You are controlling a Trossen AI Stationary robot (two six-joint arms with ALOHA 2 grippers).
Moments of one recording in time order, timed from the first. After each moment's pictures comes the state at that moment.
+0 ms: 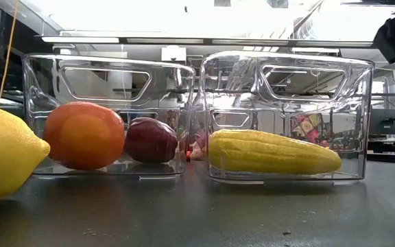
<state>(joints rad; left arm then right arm) -0.13 0.92 1.19 -0.59 -0.21 -0.70 0.69 1.73 1.10 -1.02 -0.09 1.24</state>
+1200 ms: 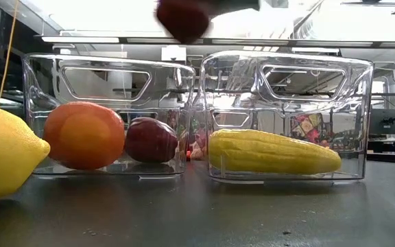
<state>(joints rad) -0.13 0.92 1.19 -0.57 -0.21 -0.67 0.32 1.76 1.56 -0.55 0.42 0.56</state>
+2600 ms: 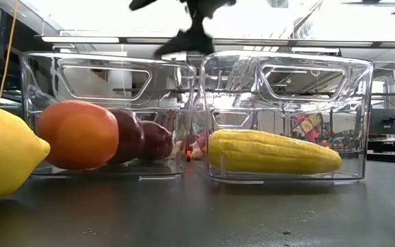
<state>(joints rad) -0.16 0.97 1.19 -0.59 -0.12 -0.78 0.12 1.85 1.54 -0.31 0.02 0.52</state>
